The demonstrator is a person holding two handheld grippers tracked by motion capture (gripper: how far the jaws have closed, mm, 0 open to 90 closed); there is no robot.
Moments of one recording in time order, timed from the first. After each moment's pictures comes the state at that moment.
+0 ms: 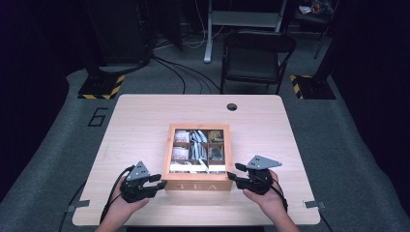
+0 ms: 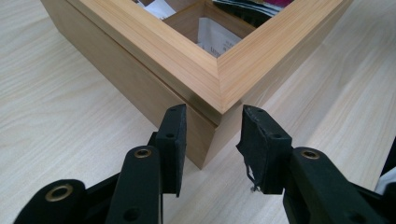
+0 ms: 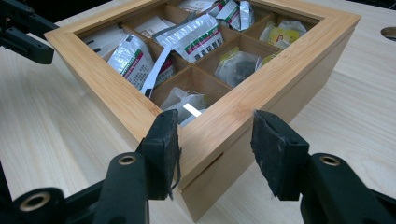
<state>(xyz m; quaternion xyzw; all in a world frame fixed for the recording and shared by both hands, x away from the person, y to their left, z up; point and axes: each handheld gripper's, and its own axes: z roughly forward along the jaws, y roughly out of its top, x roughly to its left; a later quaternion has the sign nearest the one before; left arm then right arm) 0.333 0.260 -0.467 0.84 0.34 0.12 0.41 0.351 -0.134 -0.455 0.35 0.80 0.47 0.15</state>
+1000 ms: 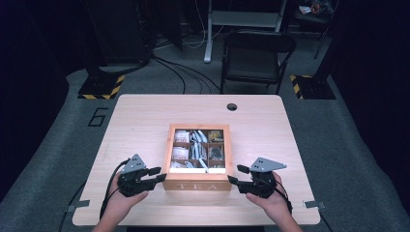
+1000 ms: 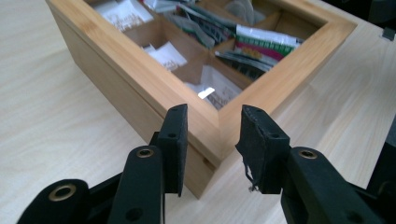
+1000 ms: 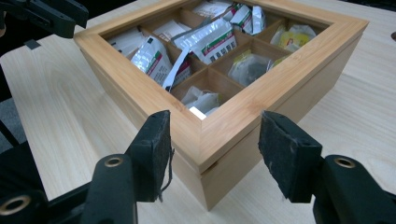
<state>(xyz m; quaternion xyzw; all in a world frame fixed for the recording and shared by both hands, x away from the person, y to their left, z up) 0.339 0.262 -0.447 0.82 0.35 0.12 0.44 0.339 -0.140 -0.446 0.34 0.80 0.47 0.14</state>
